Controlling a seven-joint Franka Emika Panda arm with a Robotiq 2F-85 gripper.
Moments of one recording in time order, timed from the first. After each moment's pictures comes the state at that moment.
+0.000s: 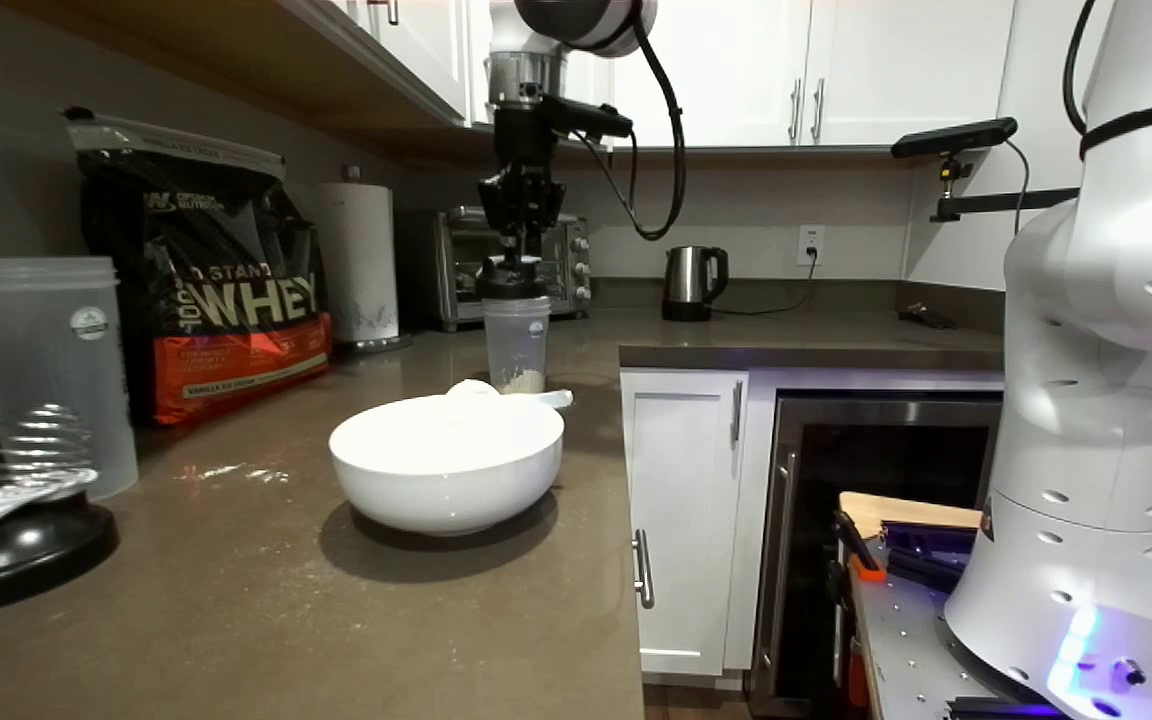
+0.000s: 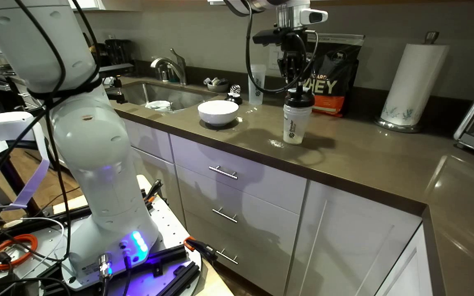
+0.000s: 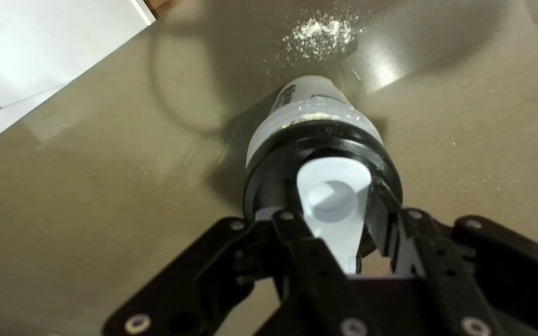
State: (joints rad) arm -0.04 -0.11 -0.06 -2.06 -0.13 2.08 0.19
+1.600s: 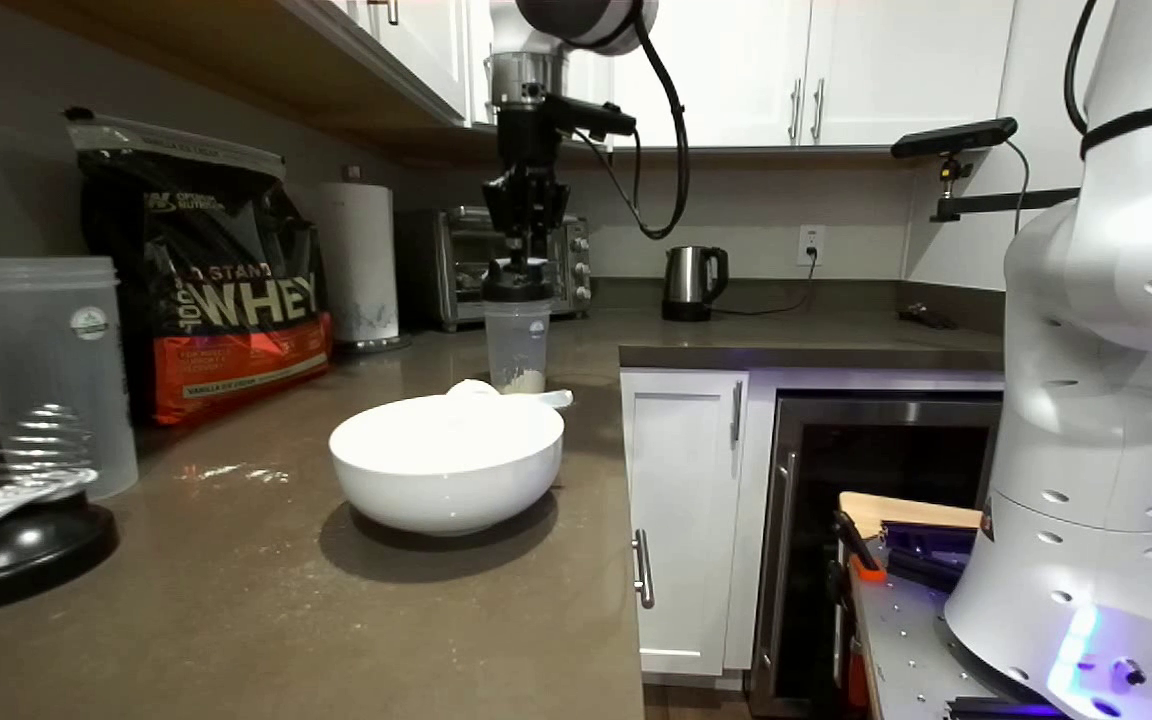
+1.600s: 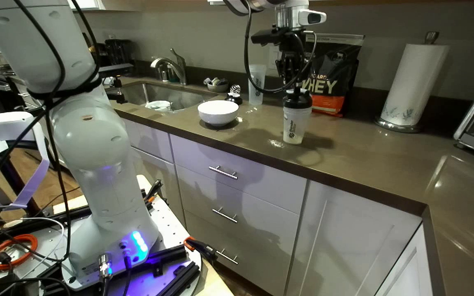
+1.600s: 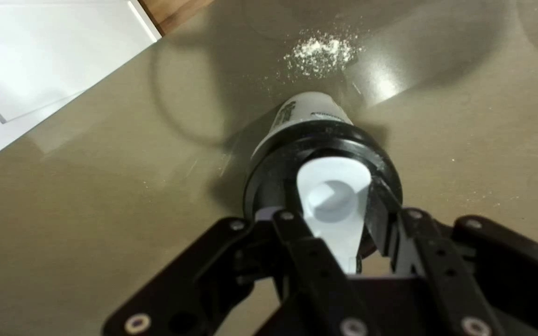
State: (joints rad) arm -0.04 -0.12 -0.06 -2.06 -0.13 2.04 0.19
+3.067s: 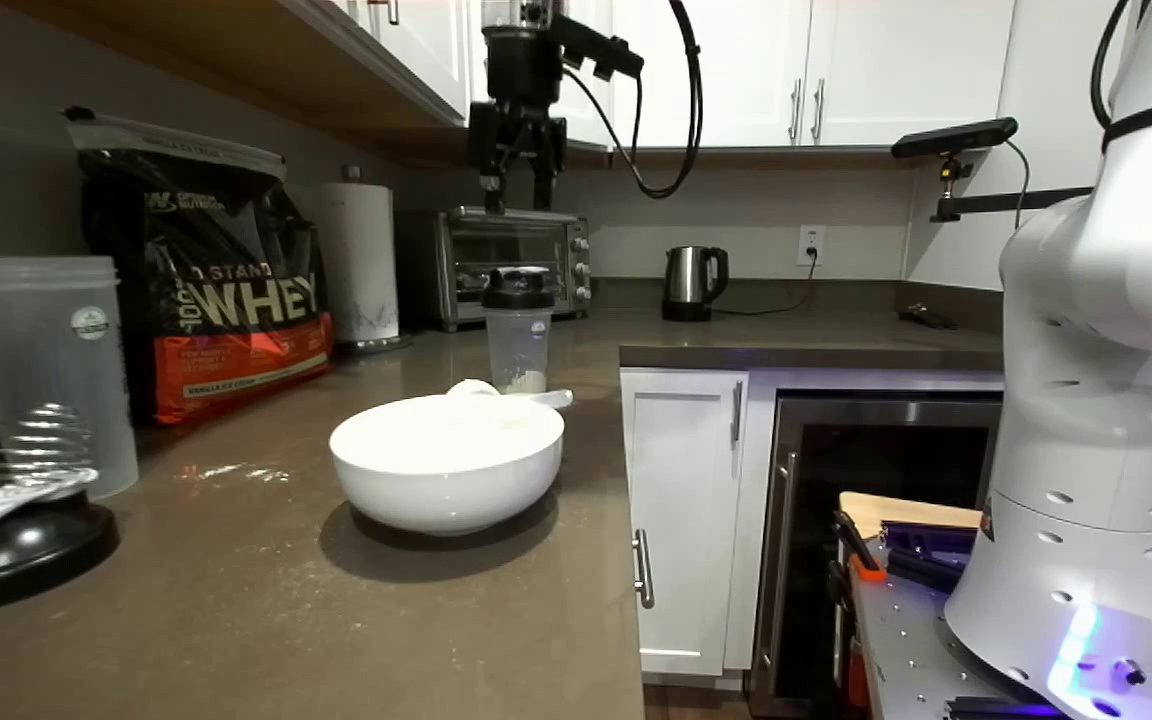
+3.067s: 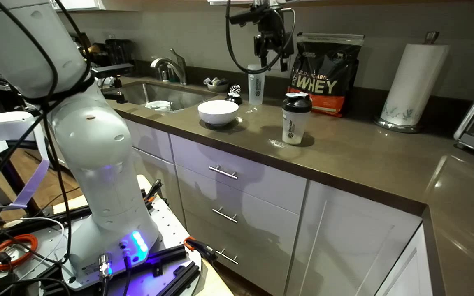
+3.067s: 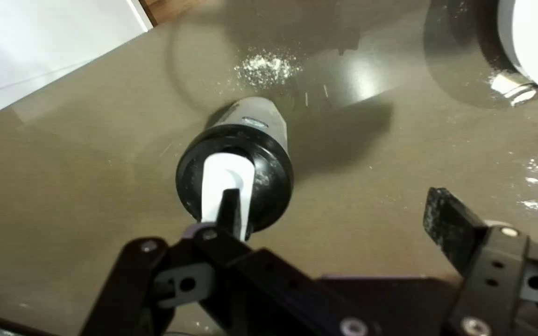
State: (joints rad) arm 0.01 -0.24 0.02 -2.07 -0.12 1.96 0.19
